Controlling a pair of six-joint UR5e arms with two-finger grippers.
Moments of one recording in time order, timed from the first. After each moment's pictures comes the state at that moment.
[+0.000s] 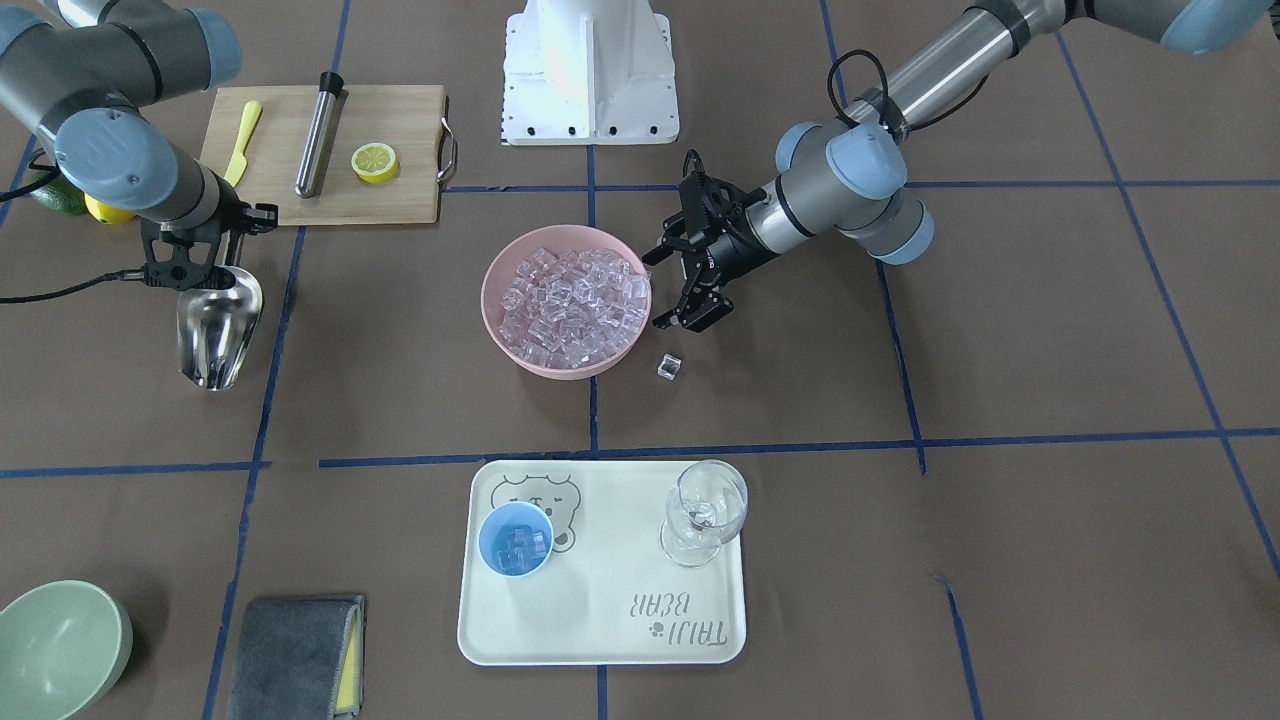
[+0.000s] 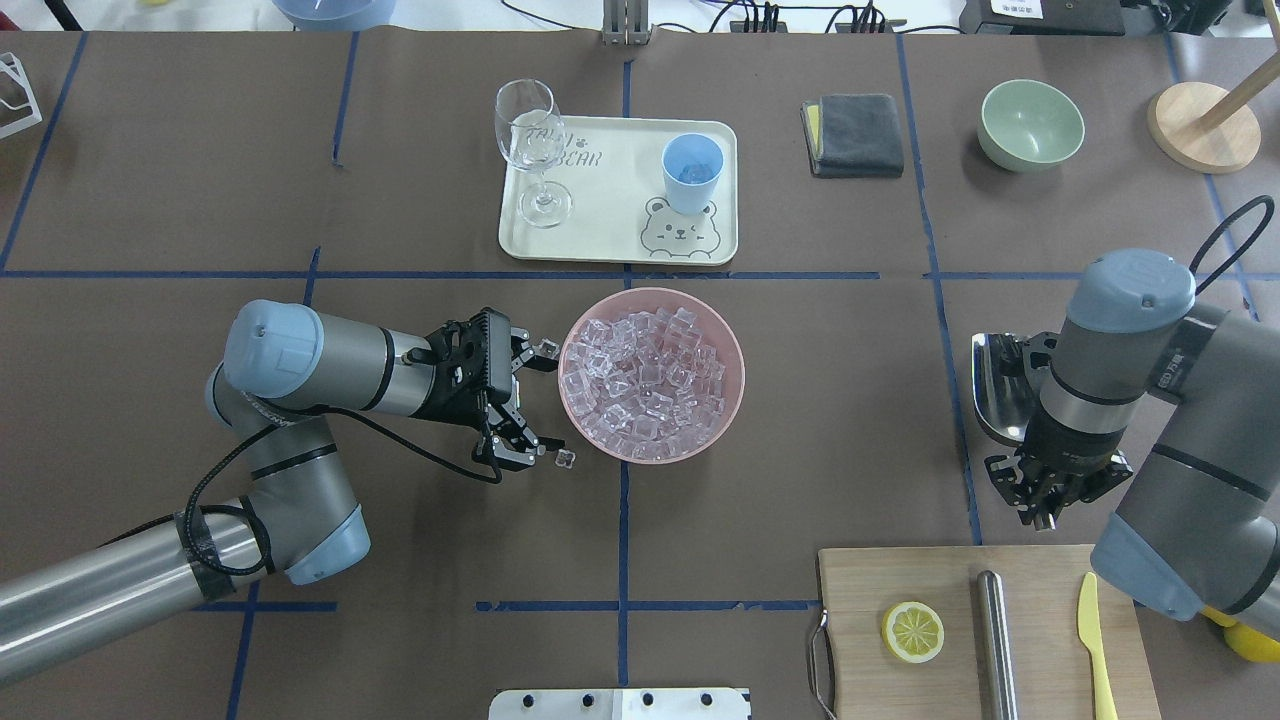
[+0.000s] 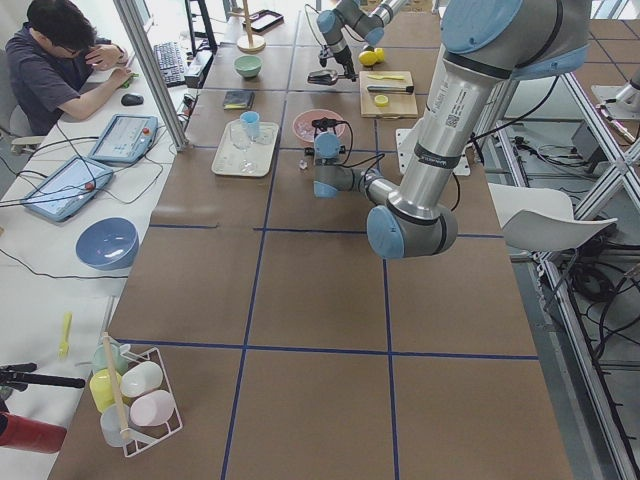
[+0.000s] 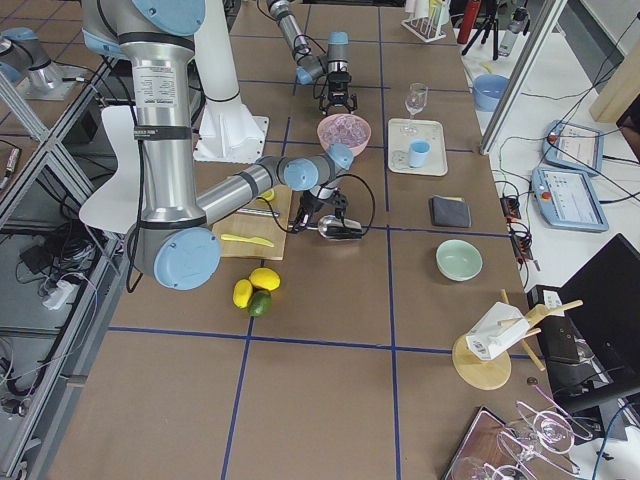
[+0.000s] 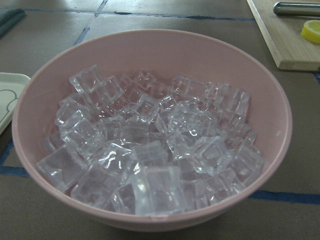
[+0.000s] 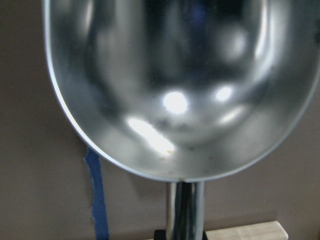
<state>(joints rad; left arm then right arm) -0.52 -2.08 -1.36 -2.84 -2.02 -0.05 0.68 -1.51 1.90 -1.77 2.28 0.83</state>
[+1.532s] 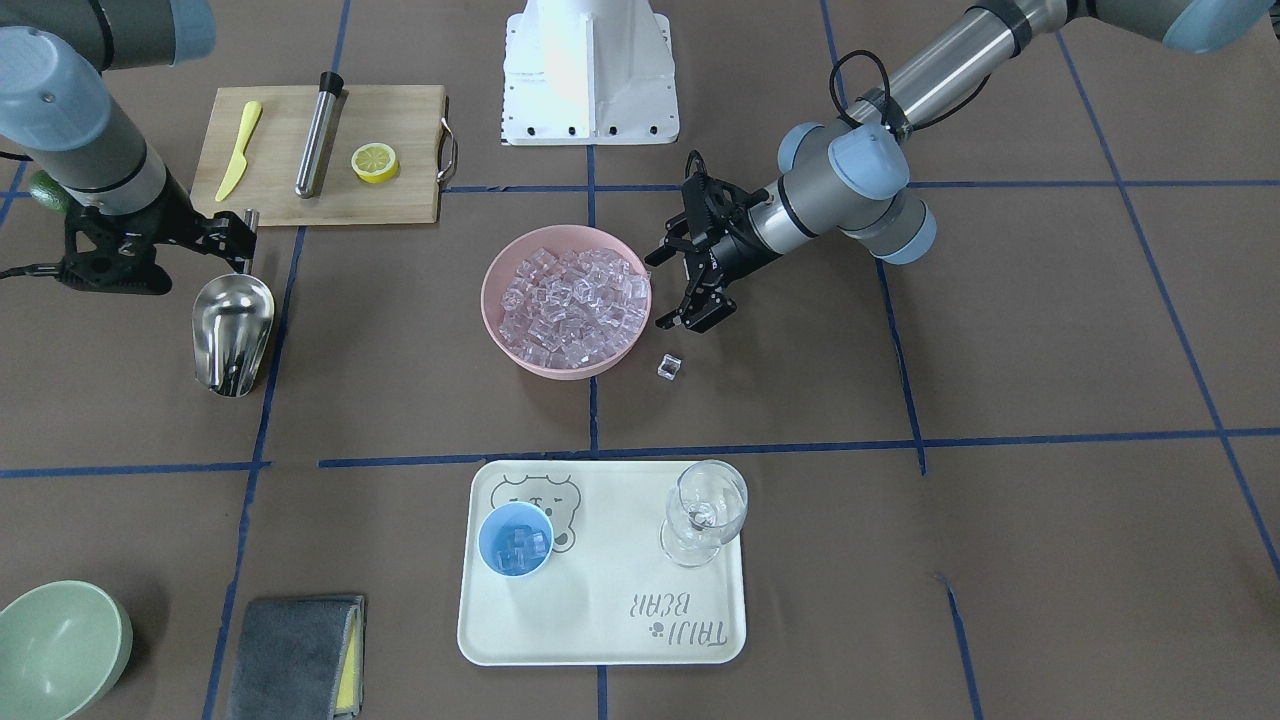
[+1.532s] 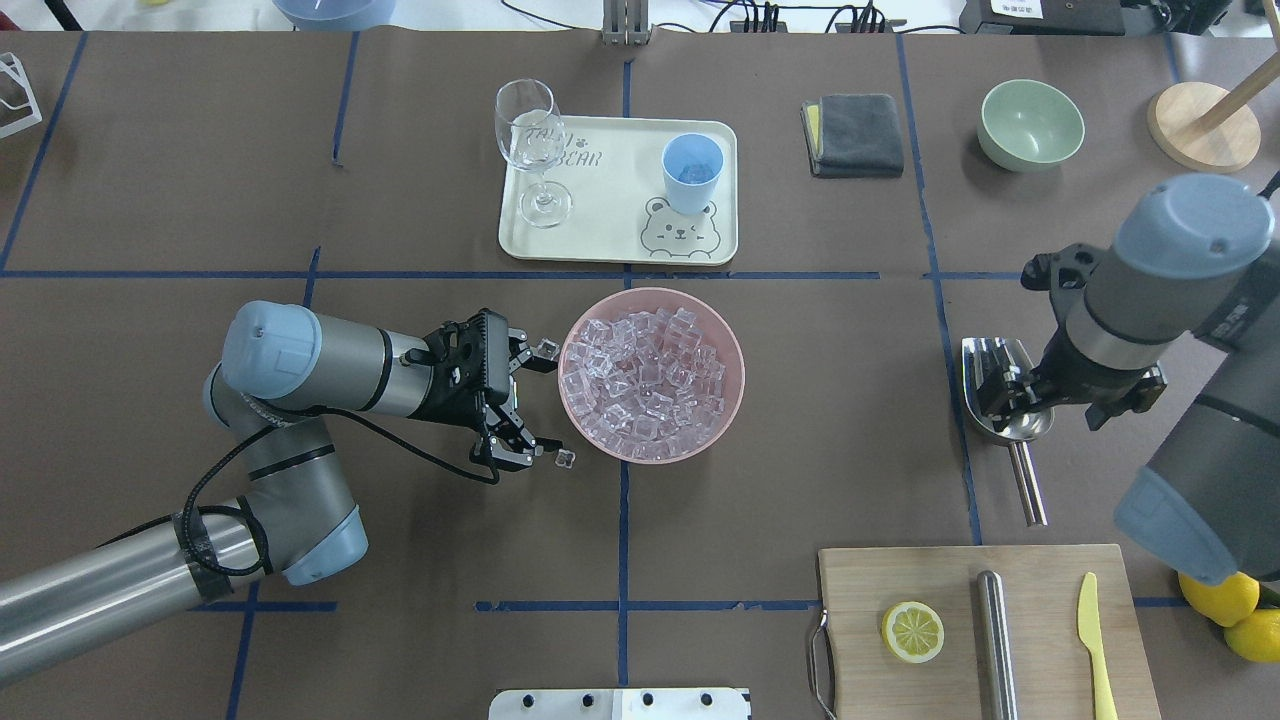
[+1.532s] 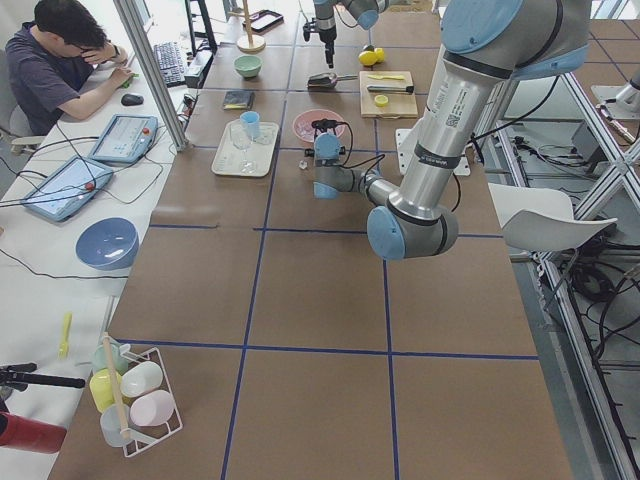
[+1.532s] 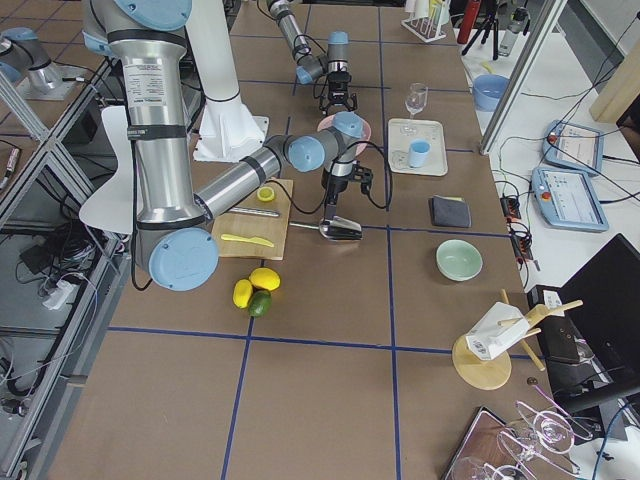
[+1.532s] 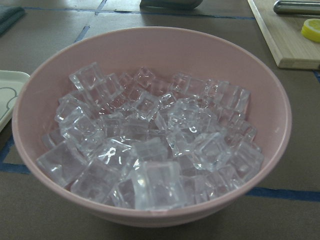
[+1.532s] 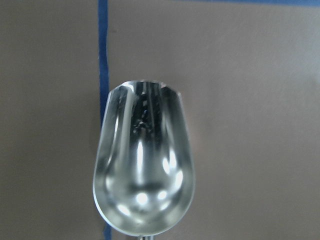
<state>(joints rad) -0.53 -2.07 -1.36 -2.84 -2.02 -0.05 0.87 -1.47 2.03 -1.77 2.11 0.76</state>
